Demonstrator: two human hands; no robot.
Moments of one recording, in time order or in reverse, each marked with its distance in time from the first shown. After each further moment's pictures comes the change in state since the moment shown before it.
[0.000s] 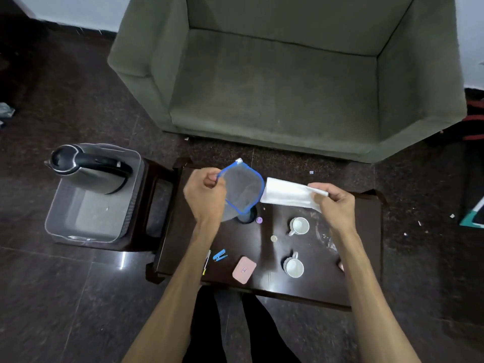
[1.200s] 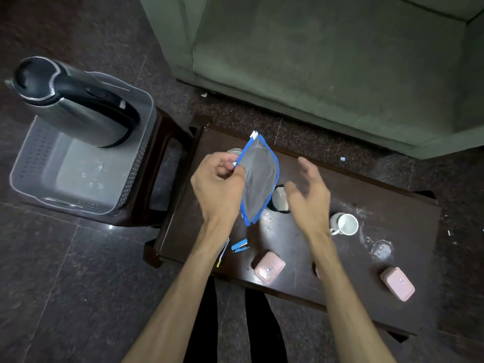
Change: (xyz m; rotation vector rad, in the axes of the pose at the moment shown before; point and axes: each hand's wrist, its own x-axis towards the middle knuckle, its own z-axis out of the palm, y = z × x) left_hand 0.035 -0.127 -0.015 -0.150 -0.044 -0.215; right_hand -0.006 0.074 0.208 -0.227 -0.168 -0.182
